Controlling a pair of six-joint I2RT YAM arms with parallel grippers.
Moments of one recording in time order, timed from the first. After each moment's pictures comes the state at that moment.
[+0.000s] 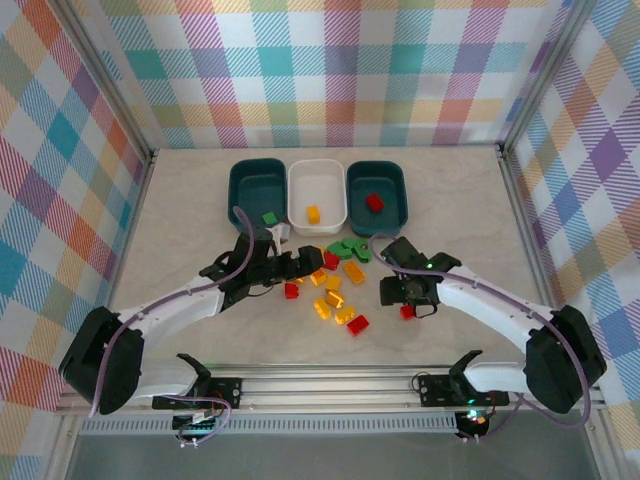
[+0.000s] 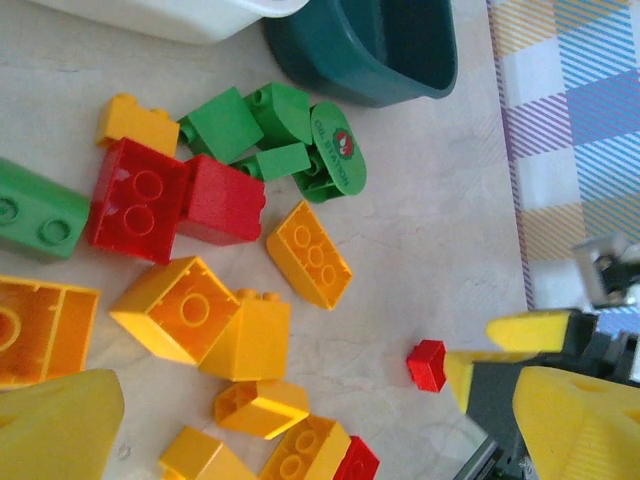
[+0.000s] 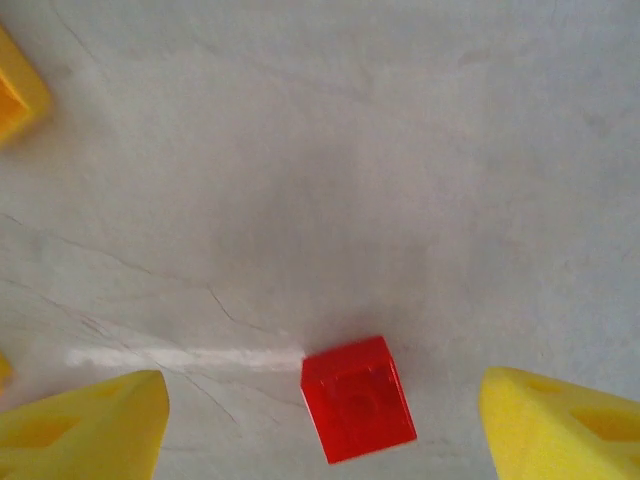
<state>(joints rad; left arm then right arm) -0.60 1.29 0.67 0.01 0.32 -0.83 0.66 1.26 0.77 -0.84 0.18 0.59</state>
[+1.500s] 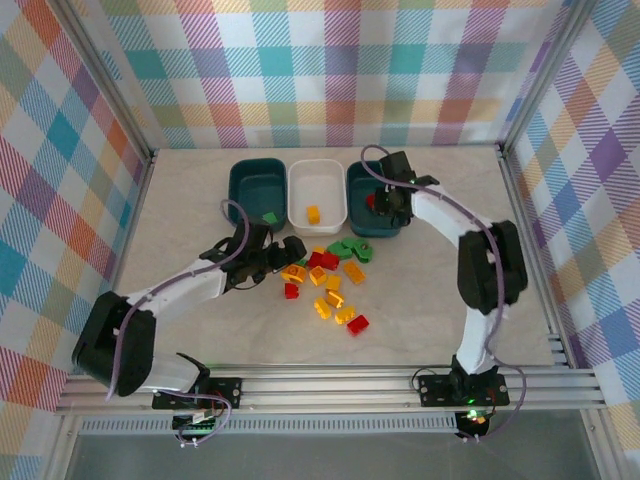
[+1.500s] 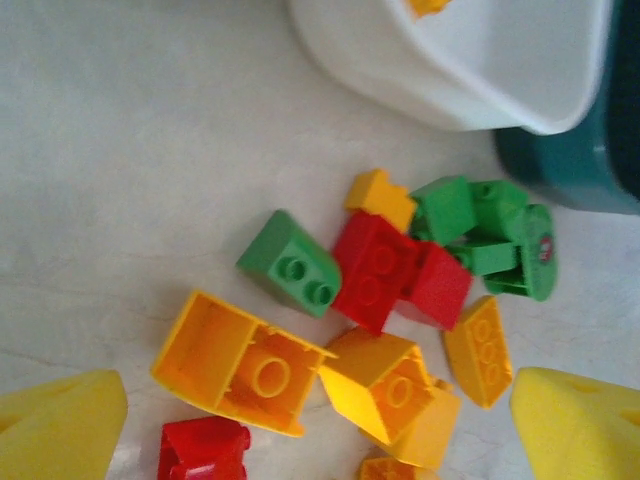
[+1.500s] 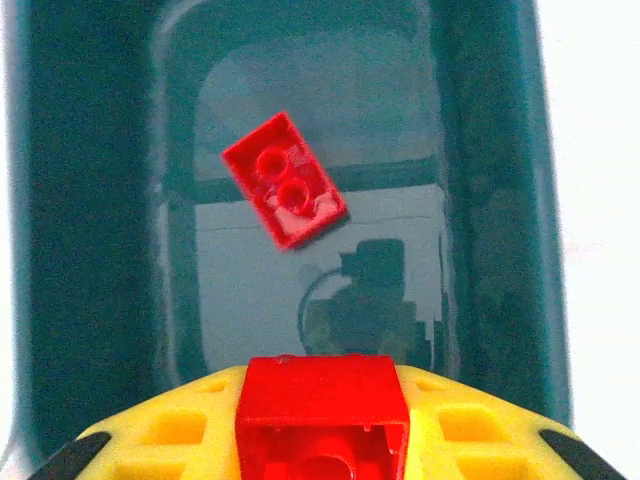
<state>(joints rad) -0.50 1.40 0.78 -0.25 0.14 -0.90 0.35 1.95 1.51 -0.58 0.09 0.40</state>
